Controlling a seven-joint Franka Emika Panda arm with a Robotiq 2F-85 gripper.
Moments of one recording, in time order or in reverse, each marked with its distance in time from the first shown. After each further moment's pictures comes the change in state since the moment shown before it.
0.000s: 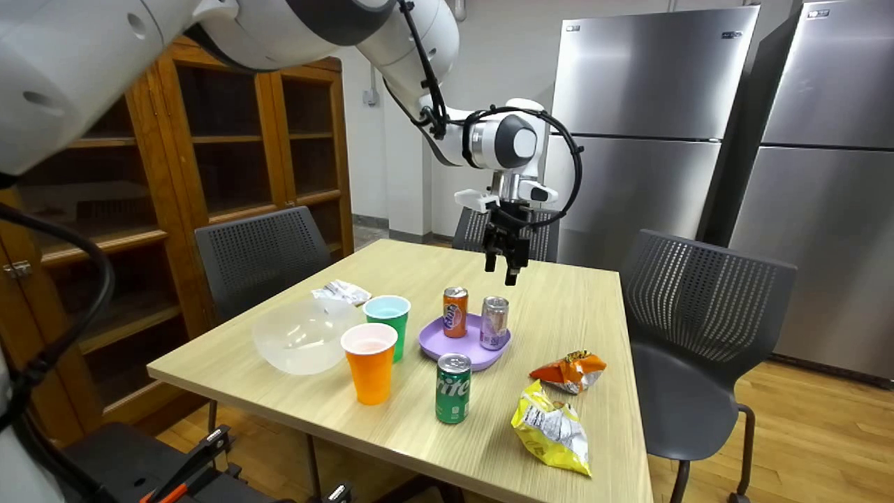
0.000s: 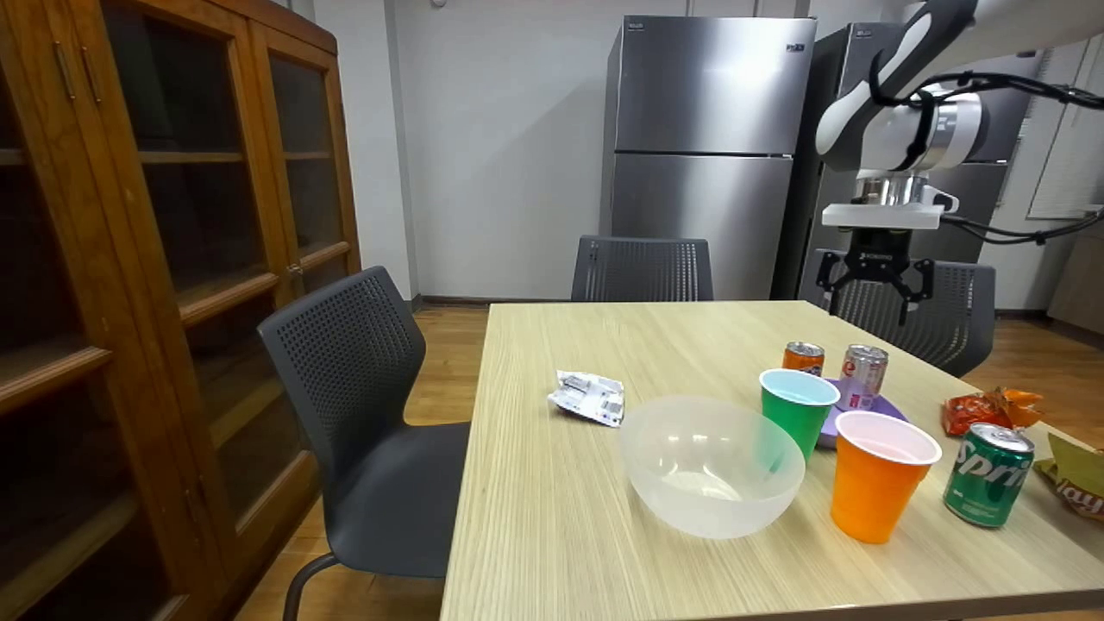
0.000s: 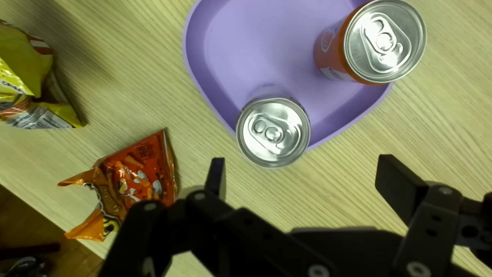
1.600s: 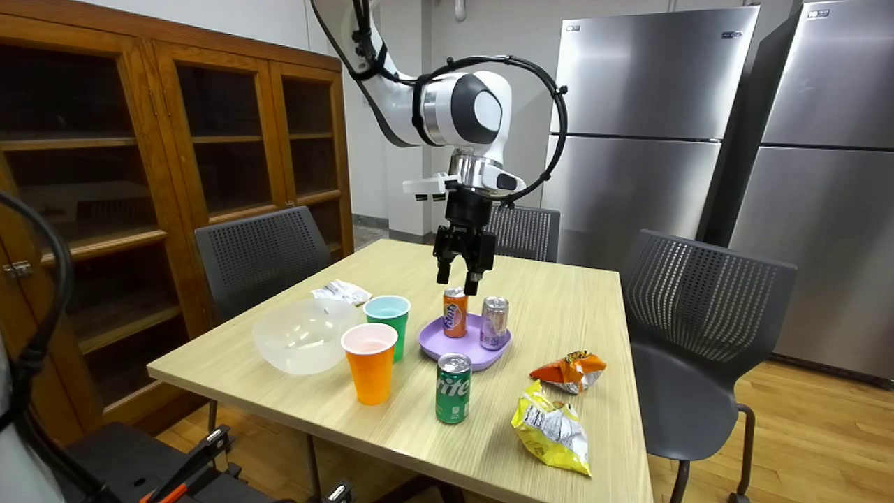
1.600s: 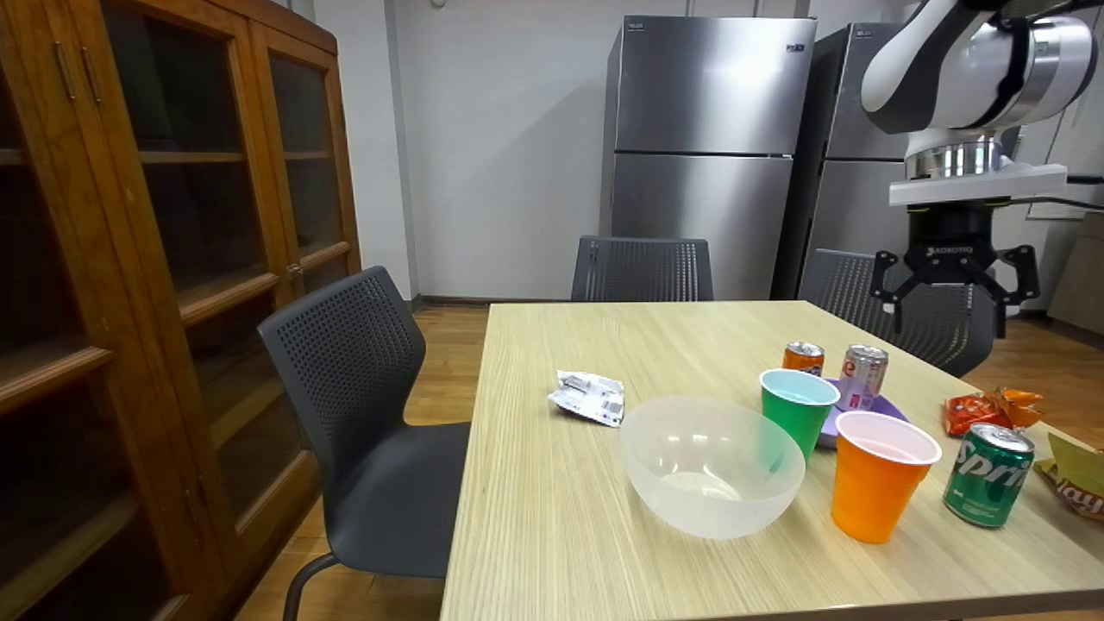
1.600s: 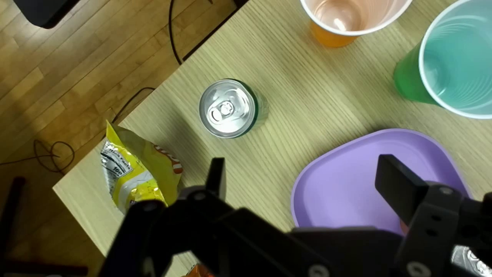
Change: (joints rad) arm 0.050 -0.443 -0.001 -0.615 -0.128 0.001 -0.084
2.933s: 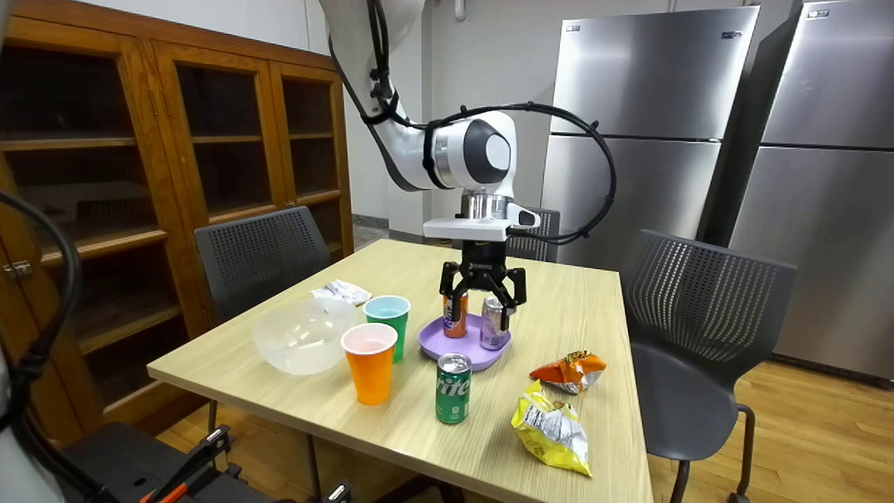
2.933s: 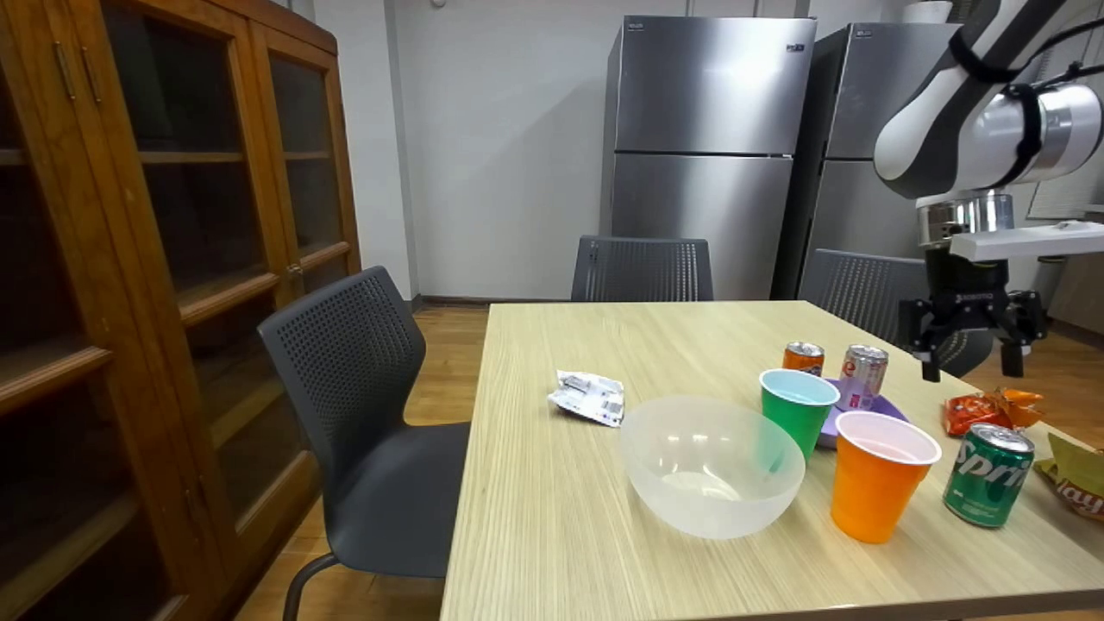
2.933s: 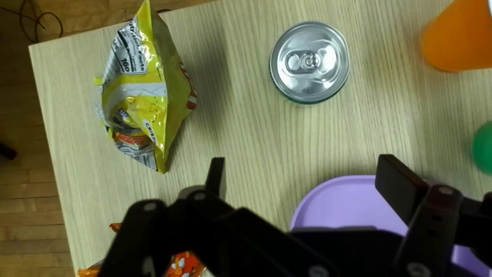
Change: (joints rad) arm -0.049 0.086 0.006 -0.042 -0.122 0.171 -0.485
